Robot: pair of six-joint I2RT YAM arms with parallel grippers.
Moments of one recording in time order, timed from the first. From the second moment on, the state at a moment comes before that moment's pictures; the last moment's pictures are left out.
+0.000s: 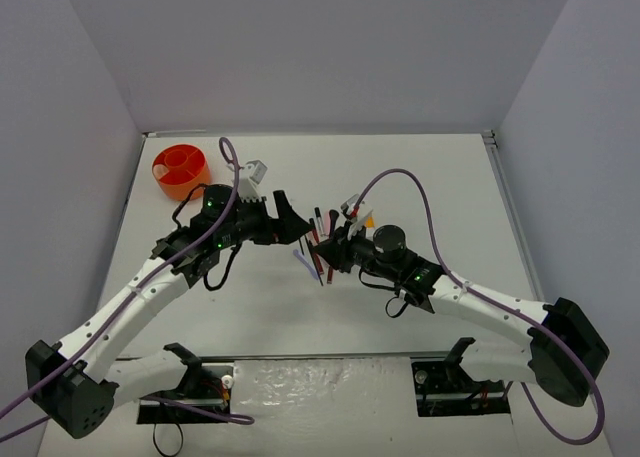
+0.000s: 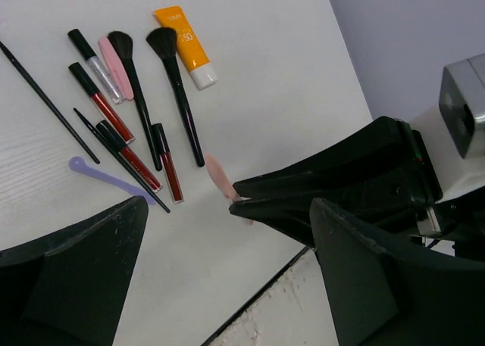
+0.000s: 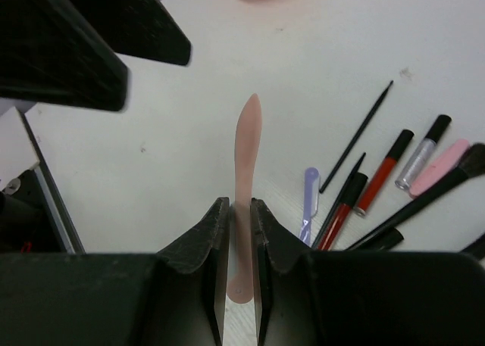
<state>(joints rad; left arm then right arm) -0.56 1.08 0.99 -0.33 0.27 -0.59 0.82 1.19 0.59 0.37 -0.13 0.28</state>
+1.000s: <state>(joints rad) -0.64 1.16 0.97 -0.22 0.20 -0.65 0.82 1.22 0.59 0.54 -0.26 0.34</state>
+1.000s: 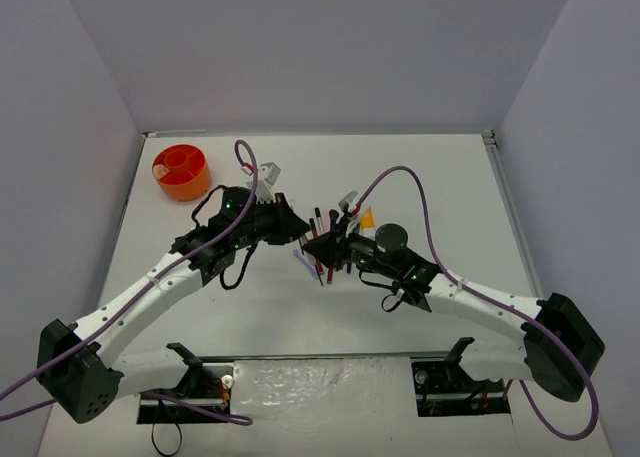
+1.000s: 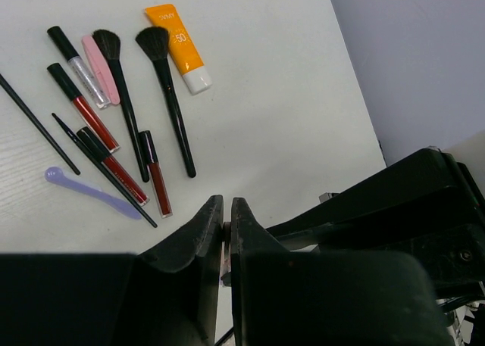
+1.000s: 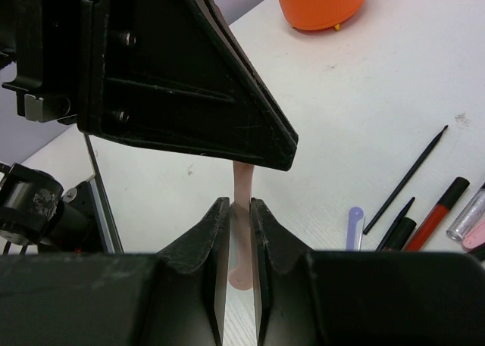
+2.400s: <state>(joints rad) 0.03 1.83 1.67 -0.32 -0.10 -0.12 0.80 1.09 0.57 0.28 0.00 0.21</state>
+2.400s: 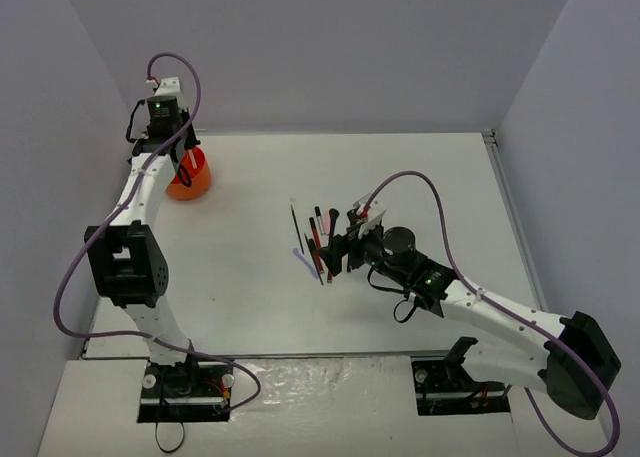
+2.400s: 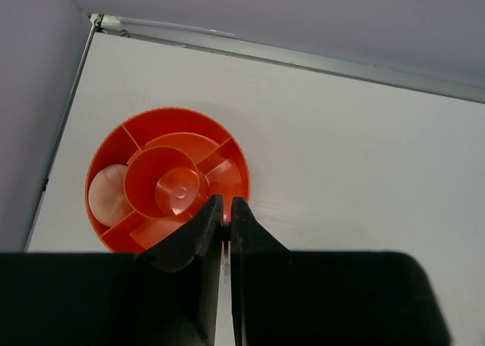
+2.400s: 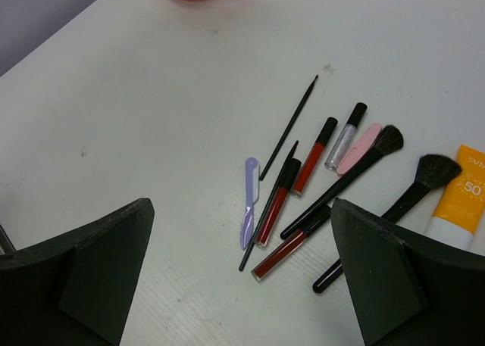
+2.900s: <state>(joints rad) 0.10 1.99 1.72 -0.17 0.01 -0.10 0.80 1.12 0.57 0.27 0.00 0.21</state>
